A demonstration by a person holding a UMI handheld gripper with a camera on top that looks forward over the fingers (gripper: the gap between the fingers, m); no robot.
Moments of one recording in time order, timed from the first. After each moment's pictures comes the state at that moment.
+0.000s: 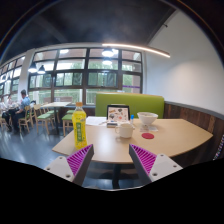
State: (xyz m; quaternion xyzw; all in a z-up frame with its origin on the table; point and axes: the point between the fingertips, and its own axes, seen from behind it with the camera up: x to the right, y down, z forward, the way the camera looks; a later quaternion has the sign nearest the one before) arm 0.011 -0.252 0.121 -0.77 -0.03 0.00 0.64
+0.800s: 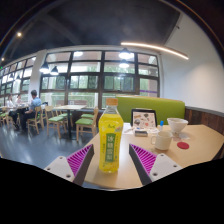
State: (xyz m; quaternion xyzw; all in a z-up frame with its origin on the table) arm -0.136 -0.117 0.097 -0.75 -0.09 0.05 0.66
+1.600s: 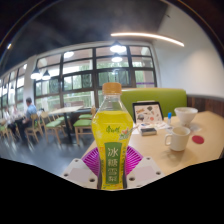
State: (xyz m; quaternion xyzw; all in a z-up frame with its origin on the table) arm -0.157 0.001 0.073 -0.76 -0.04 0.08 0.64
